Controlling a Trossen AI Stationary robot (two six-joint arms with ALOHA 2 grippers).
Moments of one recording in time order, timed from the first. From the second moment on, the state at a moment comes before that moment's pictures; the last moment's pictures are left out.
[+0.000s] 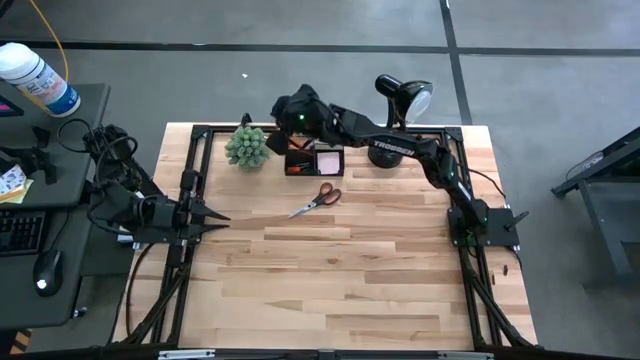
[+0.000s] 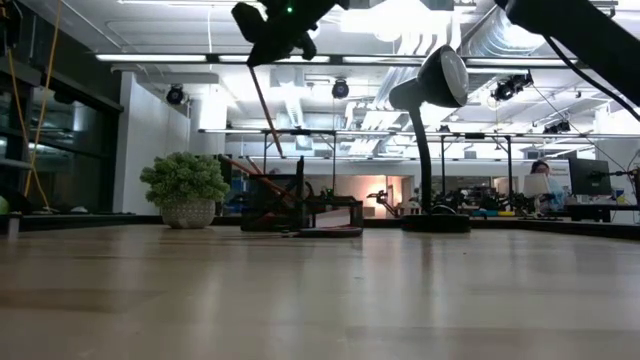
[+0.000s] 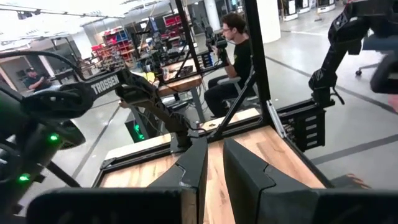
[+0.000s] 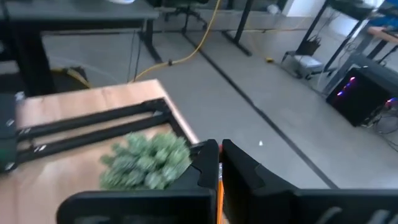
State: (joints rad) left arm -0.77 0.79 1.06 -0.37 -0.81 0.20; right arm -0.27 2.23 2.36 -0.50 0.33 -0.07
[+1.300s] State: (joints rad) left arm -0.77 0.79 1.06 -0.45 -1.03 0.23; right arm -0.40 2.24 2.02 -0.30 0.18 0.10
